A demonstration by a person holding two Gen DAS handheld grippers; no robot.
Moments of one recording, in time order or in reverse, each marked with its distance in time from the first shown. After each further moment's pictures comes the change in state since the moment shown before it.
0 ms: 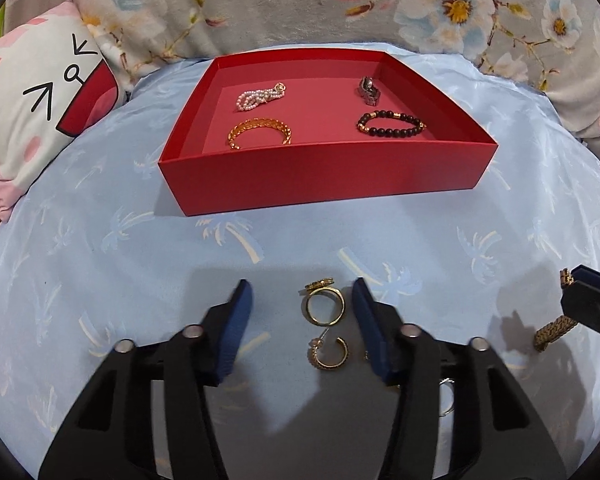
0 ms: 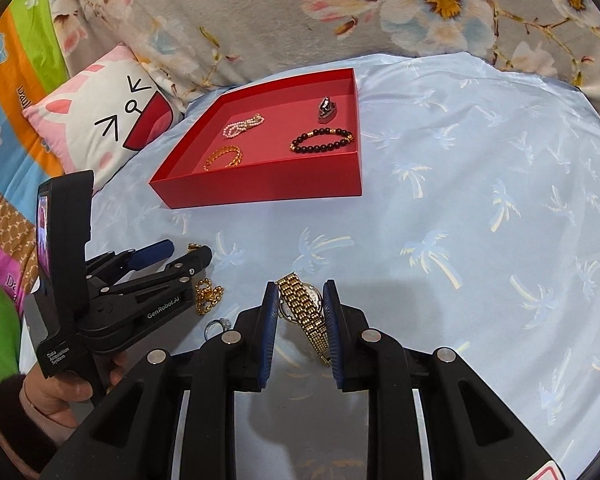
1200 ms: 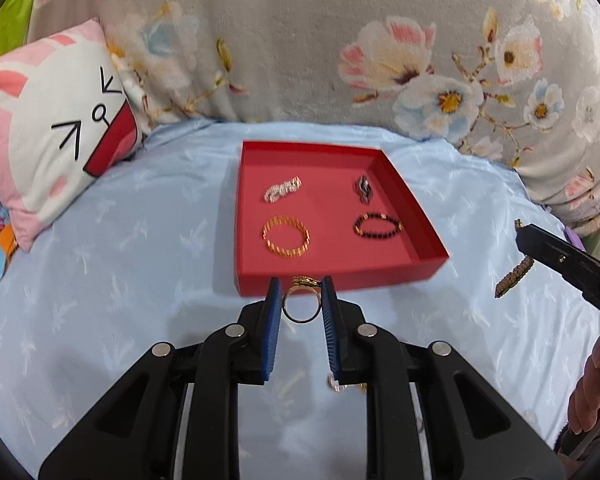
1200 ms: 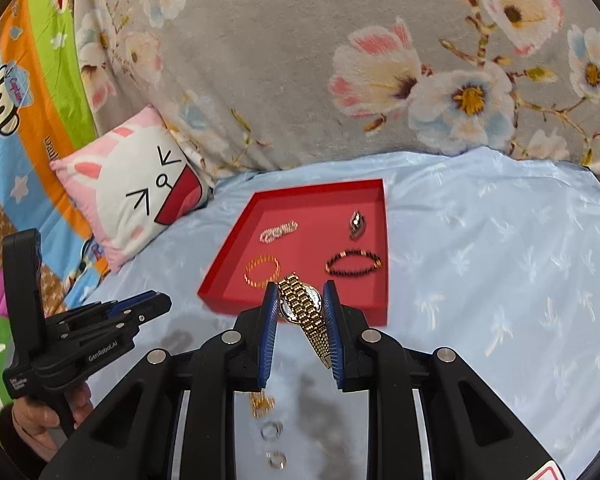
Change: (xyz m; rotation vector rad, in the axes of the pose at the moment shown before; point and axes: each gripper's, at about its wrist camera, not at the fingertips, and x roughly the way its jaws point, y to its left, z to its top) left arm -0.091 0.051 0.064 -0.088 -0.124 -0.112; right arm -0.046 0.026 0.095 -0.026 -0.198 0.068
